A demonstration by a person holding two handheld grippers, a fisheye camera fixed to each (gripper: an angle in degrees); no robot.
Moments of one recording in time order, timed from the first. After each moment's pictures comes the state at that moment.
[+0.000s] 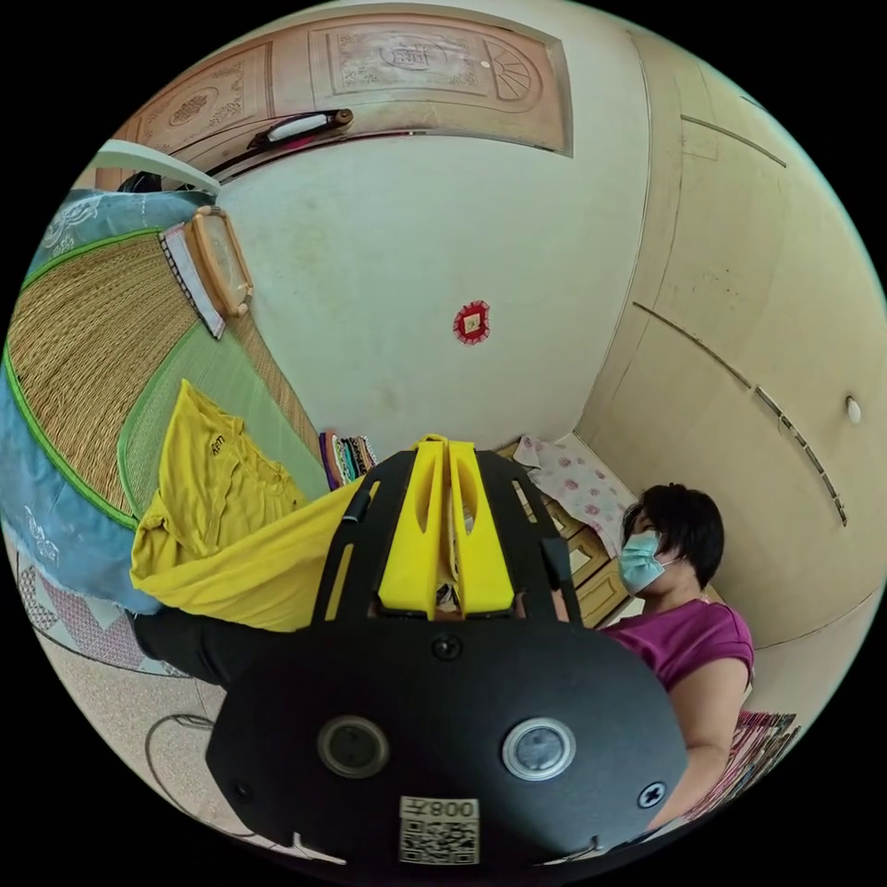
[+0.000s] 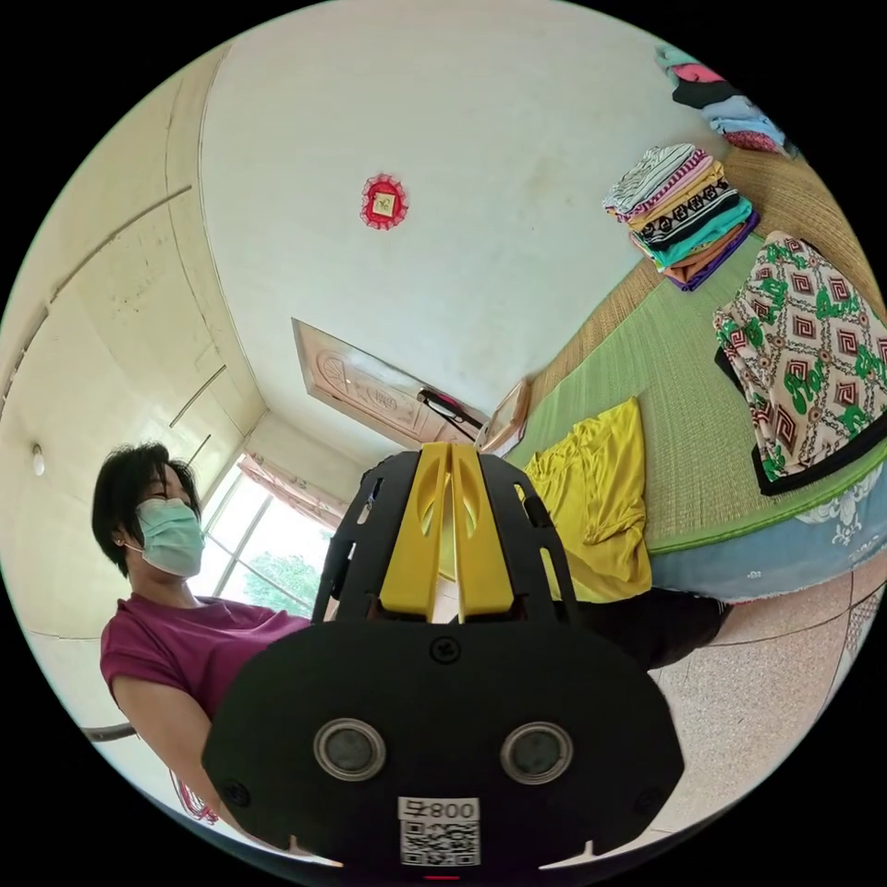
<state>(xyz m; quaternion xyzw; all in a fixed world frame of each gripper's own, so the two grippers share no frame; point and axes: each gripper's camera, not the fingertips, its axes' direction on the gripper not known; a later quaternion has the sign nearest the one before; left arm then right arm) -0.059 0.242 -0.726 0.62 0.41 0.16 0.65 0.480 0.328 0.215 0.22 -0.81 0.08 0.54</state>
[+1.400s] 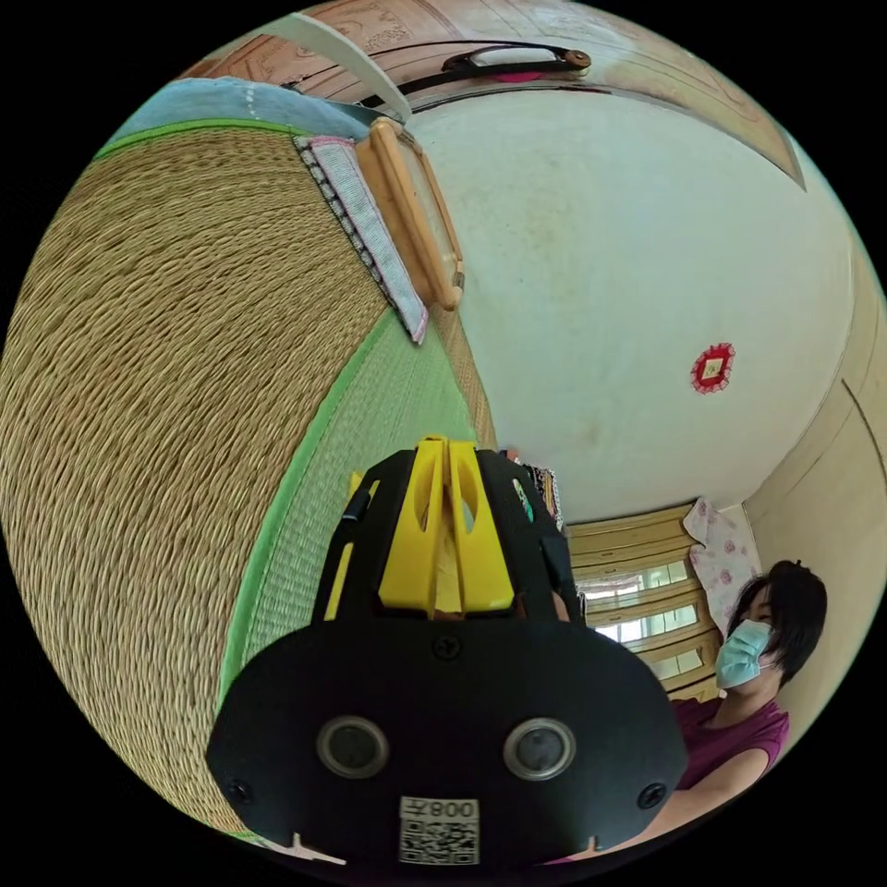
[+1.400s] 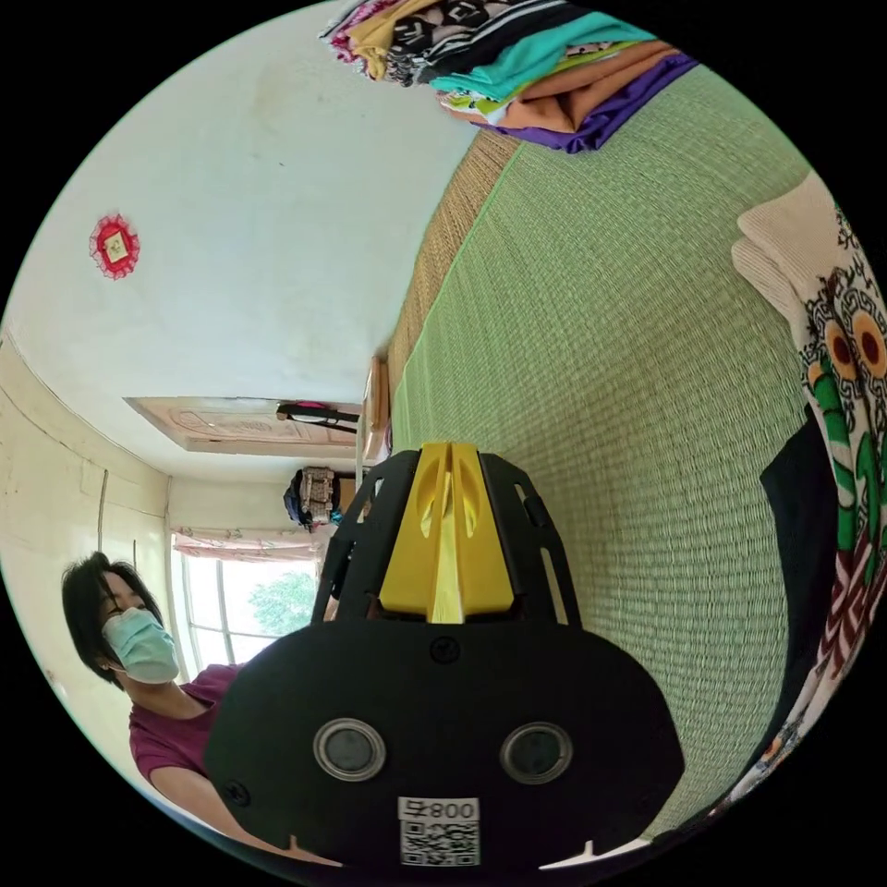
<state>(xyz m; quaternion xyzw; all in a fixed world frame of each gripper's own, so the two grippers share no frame) -0.371 -0.269 -0.648 0.55 0.31 -0.08 0.77 0.158 -0.049 0.564 -0.02 -0.77 0.12 0.63</state>
